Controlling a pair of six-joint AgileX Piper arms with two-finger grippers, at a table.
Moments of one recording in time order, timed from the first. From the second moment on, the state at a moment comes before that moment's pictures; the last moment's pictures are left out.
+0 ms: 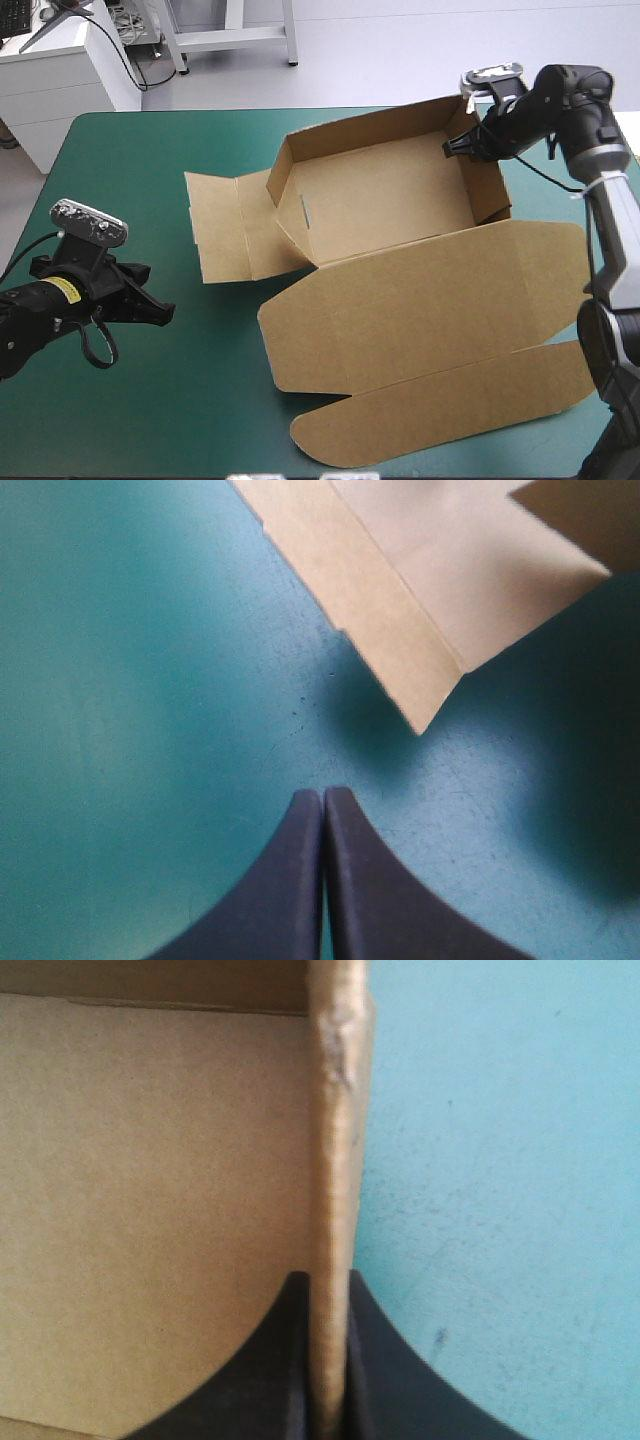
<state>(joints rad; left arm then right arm) -0.25 0.89 -1.09 -0.03 1.04 0.18 0.06 1.84 -2.01 0.19 1.24 -0.24</state>
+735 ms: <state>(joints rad) -0.25 0.89 -1.09 0.03 1.03 0.14 -0.26 1.32 -1.79 0.37 1.25 -0.43</state>
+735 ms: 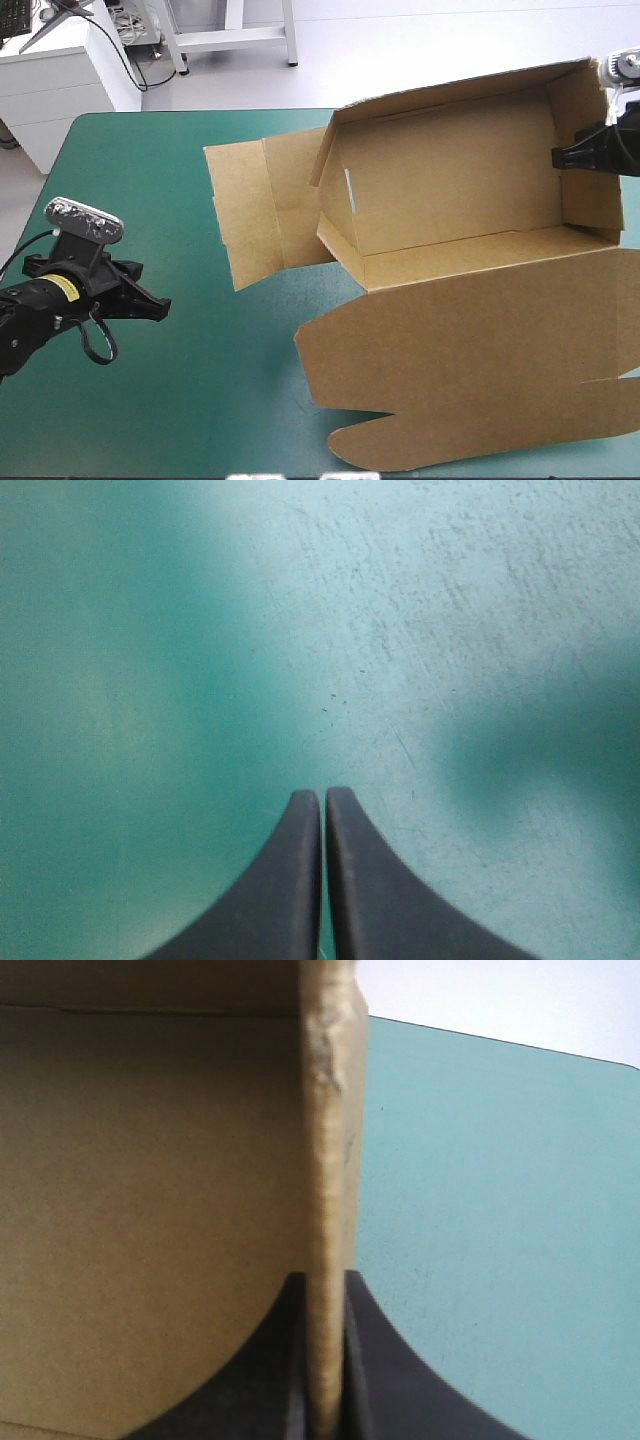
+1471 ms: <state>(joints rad) 0.29 1.12 -0.93 -0.85 0.95 0.85 -0.26 1.30 -1.78 0.54 1.25 -0.46</state>
